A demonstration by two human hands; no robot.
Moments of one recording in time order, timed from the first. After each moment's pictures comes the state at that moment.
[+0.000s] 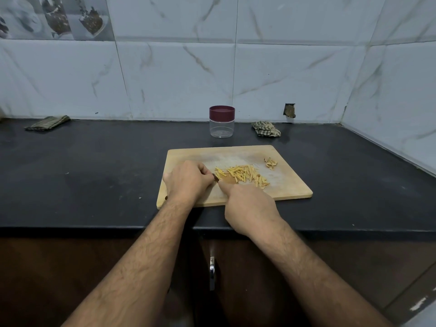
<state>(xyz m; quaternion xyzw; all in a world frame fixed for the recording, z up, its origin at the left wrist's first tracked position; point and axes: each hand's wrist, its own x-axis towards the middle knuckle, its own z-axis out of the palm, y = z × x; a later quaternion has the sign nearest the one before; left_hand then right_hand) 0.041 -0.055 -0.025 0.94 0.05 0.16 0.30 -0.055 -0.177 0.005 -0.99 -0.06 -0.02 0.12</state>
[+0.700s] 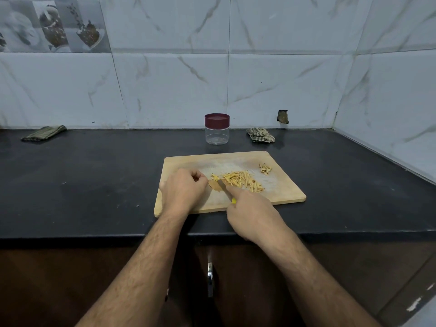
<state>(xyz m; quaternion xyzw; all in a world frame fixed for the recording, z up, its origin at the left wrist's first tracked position) 0.030 -0.052 -0.025 0.92 0.03 0.19 0.35 -0.065 -0.191 0.004 -0.97 -0.01 -0.02 0.24</state>
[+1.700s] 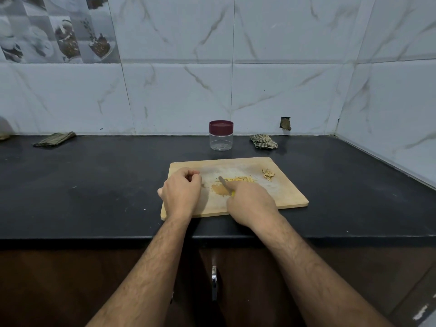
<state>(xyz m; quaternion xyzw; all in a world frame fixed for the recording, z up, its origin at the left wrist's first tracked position) 0.023 -0.047 -0.023 0.84 0.09 0.27 0.46 -0.041 -0.184 0.018 -0.98 -0.01 -0.04 0.18</state>
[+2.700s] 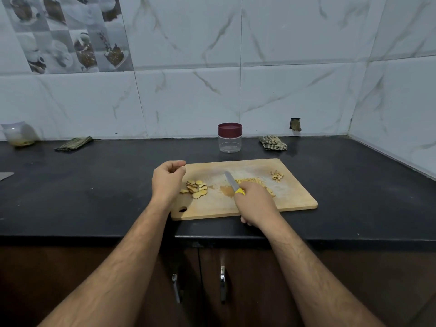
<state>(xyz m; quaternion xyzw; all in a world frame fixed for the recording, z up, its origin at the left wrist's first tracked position) 0.041 0.006 -0.008 0.76 0.06 0.22 0.61 -0.020 -0.188 -0.005 -0.92 0.01 -0.06 0.38</state>
